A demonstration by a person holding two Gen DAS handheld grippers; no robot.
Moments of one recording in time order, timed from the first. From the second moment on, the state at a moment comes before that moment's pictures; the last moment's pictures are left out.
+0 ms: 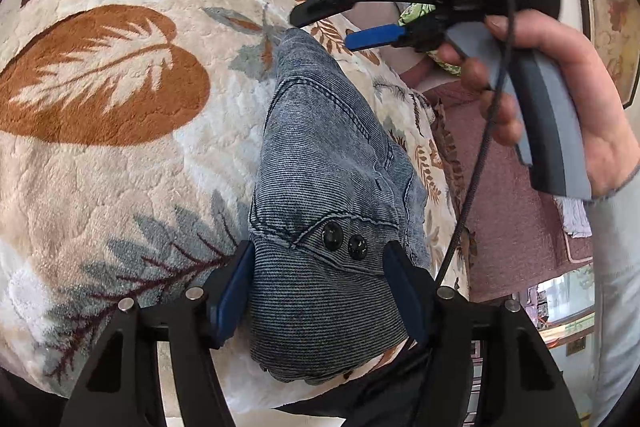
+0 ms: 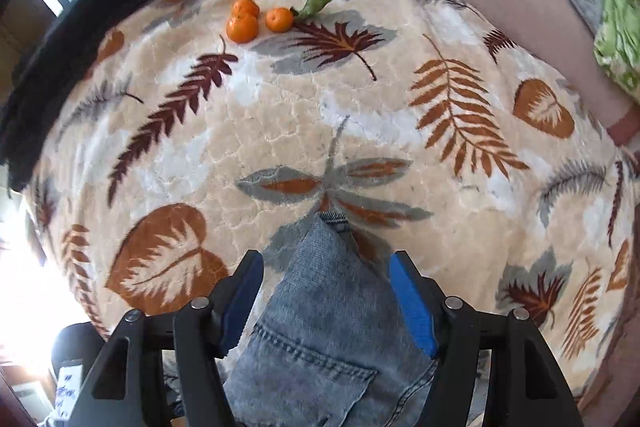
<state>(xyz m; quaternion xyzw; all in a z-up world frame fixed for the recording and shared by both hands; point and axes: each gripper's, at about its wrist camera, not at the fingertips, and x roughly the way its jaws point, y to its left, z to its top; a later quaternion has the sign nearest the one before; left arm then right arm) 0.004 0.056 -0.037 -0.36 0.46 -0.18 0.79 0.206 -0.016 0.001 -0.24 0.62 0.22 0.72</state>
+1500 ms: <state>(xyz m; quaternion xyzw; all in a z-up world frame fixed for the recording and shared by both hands) -0.008 0.048 -0.006 -0.25 0.42 -0.15 0.86 0.105 -0.253 -0.016 0.10 0.52 0.19 0.82</state>
